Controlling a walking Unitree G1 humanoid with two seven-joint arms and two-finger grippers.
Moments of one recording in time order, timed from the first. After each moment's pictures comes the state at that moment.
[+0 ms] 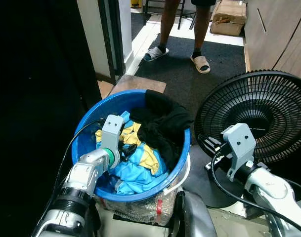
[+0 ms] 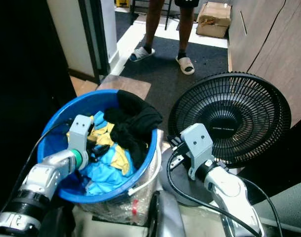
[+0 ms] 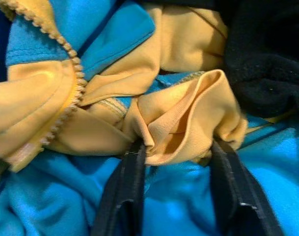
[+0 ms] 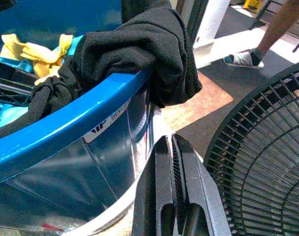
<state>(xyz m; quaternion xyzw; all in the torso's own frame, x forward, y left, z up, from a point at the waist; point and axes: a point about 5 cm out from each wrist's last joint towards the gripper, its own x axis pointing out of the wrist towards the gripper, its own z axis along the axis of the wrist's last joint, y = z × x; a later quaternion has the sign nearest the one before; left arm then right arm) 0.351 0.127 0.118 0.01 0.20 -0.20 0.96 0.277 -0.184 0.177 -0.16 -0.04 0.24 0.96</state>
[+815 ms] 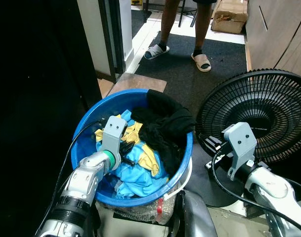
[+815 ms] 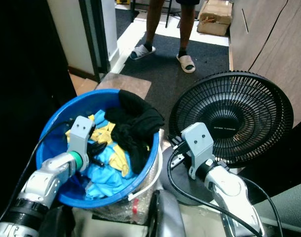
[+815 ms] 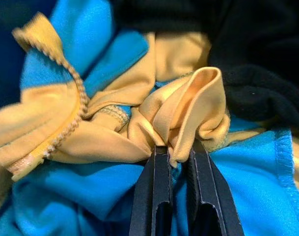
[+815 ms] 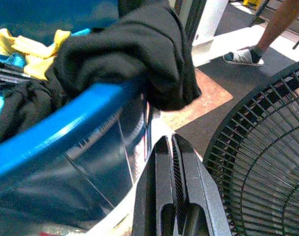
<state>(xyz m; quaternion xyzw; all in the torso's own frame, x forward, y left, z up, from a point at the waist) 0.341 0.119 0.136 0.03 0.11 -0.23 0.97 0.278 -0.185 0.180 -0.16 -0.04 0.24 0.96</state>
